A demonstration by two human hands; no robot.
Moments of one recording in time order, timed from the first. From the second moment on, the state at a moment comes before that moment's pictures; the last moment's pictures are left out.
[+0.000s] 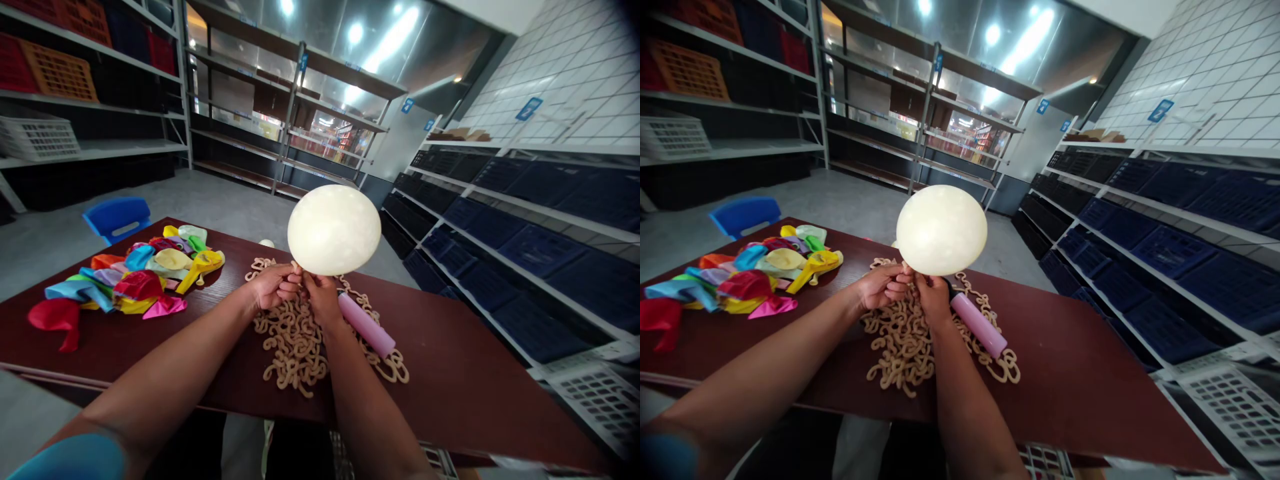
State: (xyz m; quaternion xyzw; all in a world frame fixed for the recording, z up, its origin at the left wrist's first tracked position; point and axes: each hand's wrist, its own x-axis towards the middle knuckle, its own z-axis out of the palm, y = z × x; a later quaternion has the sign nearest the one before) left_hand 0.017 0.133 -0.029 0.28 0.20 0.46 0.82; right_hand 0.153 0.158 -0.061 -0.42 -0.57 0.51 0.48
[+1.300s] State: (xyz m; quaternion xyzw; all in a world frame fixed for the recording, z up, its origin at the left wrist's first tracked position) left_hand 0.034 0.140 -0.058 0.69 0.57 0.41 0.17; right_hand 0.163 0.150 -0.045 -0.42 -0.63 0.46 0.46
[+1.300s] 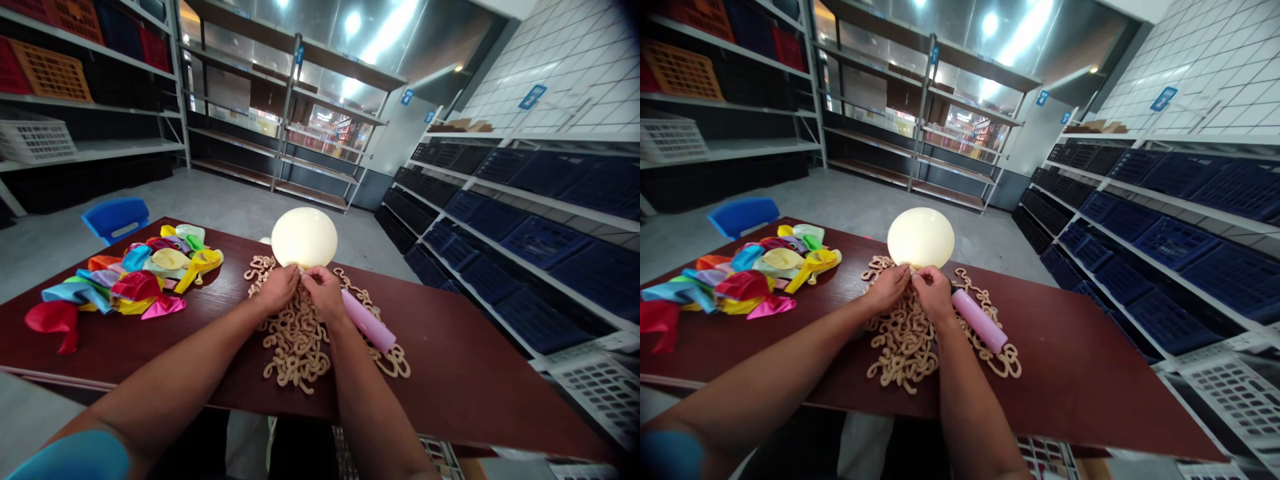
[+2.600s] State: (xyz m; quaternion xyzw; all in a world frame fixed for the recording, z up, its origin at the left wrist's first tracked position) left_hand 0.032 0.141 -0.056 0.66 0.51 0.47 0.28; right_hand 0.163 0.155 -0.057 -0.43 -0.68 0.30 0.51
